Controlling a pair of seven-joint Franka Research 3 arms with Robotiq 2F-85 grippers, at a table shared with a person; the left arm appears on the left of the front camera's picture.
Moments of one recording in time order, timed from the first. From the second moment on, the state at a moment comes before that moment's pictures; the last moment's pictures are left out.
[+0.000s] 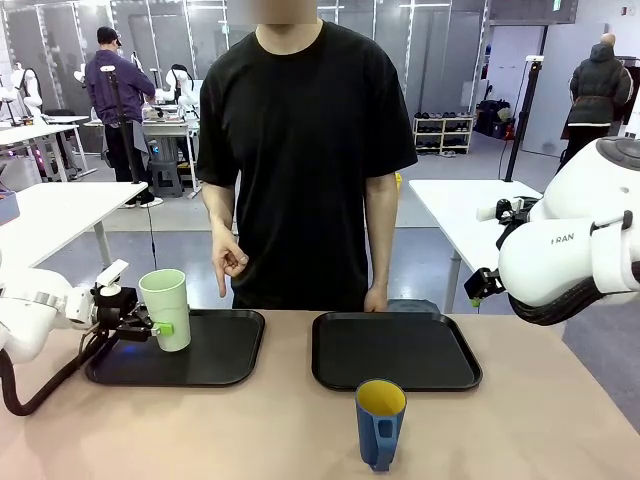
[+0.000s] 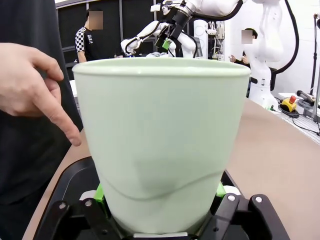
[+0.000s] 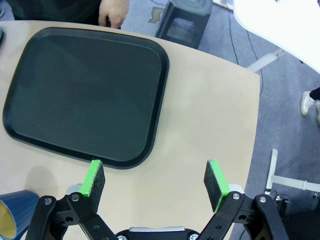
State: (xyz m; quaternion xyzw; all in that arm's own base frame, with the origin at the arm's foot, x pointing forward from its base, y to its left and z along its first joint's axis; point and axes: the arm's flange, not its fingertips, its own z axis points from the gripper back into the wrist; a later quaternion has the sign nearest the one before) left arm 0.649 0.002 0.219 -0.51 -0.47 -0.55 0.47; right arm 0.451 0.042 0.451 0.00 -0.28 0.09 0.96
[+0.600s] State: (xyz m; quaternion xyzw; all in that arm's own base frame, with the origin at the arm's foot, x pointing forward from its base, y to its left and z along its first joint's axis) left arm 0.663 0.013 0.205 -0.52 -0.46 -0.53 0.48; right arm 0.451 0.042 0.451 0.00 -0.28 0.09 0.96
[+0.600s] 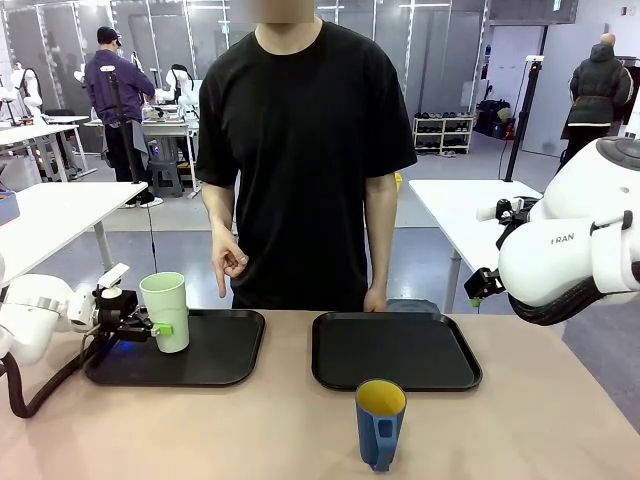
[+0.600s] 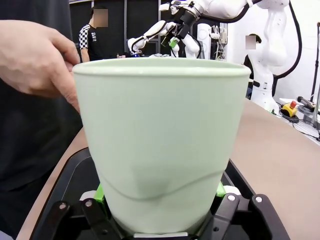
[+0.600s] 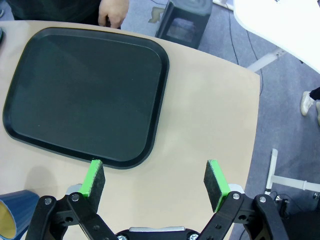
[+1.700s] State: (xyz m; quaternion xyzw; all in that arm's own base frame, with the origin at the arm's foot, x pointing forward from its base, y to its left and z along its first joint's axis) left arm 0.670 0.020 0.198 -0.53 -0.45 -0.52 0.49; right arm 0.451 0.042 0.451 0.00 -0.28 0.09 0.96
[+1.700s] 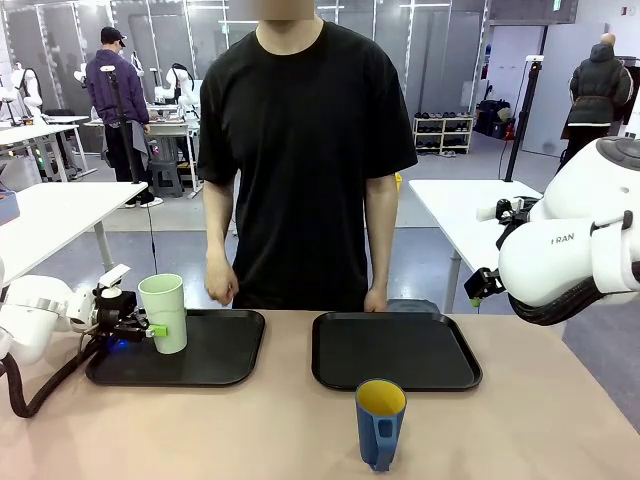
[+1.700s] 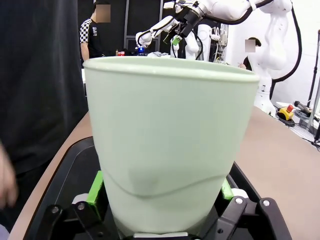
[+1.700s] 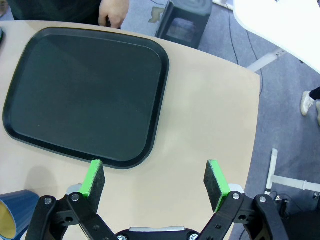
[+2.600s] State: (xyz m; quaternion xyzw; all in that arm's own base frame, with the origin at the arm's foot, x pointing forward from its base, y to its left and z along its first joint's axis) left arm 0.660 0.053 0.207 -0.49 -0.43 -0.54 0.54; right arm 0.451 0.042 0.451 0.00 -0.28 0.09 0.96
